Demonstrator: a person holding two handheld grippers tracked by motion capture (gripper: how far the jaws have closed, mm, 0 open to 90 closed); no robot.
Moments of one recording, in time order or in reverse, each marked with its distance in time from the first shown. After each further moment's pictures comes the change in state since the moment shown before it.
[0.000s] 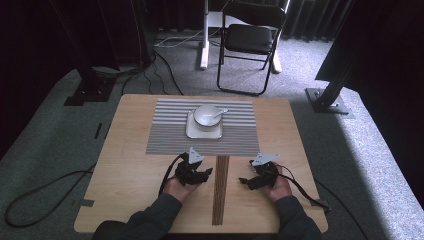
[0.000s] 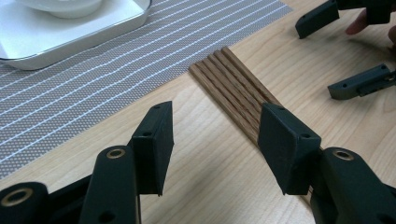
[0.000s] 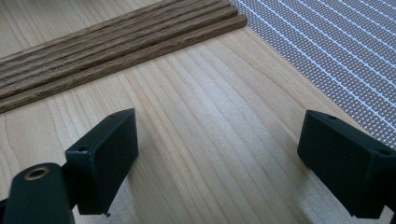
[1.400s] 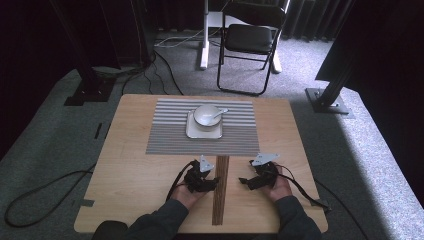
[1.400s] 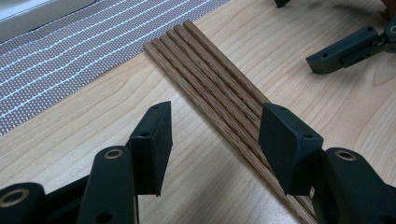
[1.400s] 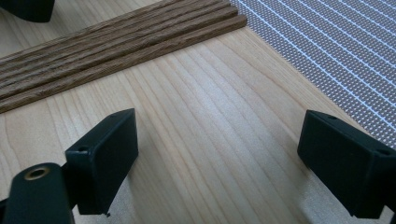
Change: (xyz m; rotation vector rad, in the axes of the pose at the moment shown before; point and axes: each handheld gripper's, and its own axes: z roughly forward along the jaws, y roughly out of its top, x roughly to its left) left arm -0.026 -0.009 0.020 0.049 -0.015 0.059; right arm 0.000 0.000 0.000 0.000 0.000 0.000
